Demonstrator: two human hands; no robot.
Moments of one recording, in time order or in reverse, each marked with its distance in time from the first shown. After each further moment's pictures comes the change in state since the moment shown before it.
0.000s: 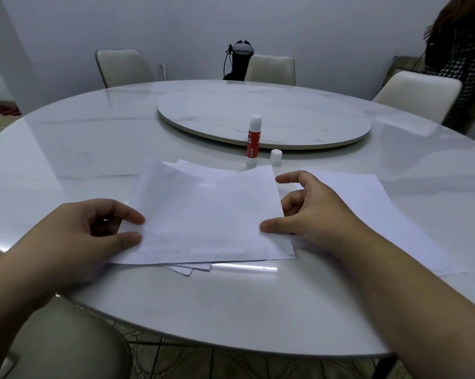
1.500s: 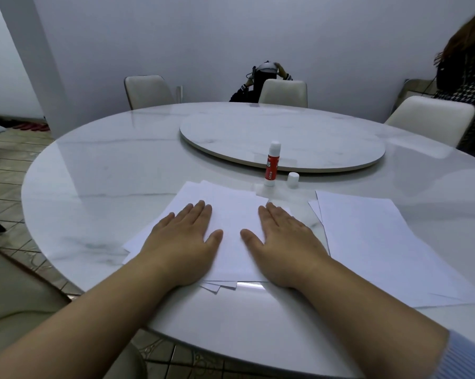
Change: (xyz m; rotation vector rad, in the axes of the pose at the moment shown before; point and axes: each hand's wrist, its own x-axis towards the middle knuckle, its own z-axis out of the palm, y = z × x) left_hand 0.032 0.043 0.068 0.625 -0.164 0.114; right_hand 0.009 -0.009 0.065 -0.770 -0.127 -0.085
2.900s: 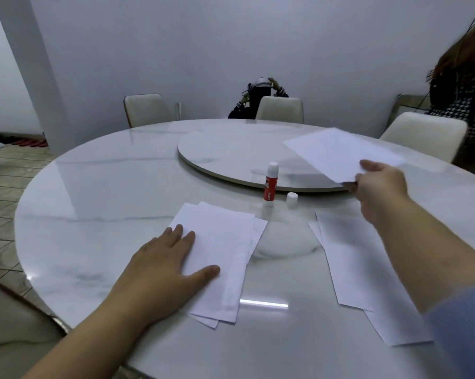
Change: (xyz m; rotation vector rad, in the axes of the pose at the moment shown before) left_hand -0.009 -0.020 -0.006 -0.140 0.129 -0.026; right_hand 0.075 0.104 -0.113 1.491 0.796 0.508
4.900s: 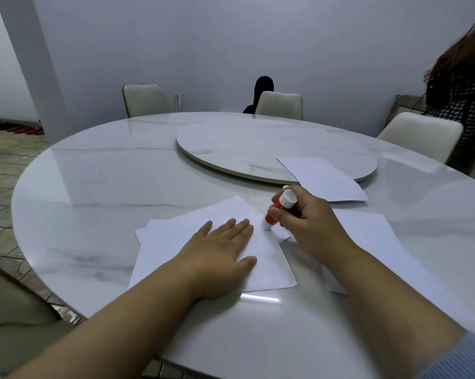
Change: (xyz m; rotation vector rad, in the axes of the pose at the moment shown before) left_hand 0.020 0.060 0.018 0.142 -0.294 0.347; right_hand -0.101 0.049 -0.005 -0.606 -0.744 -0.555
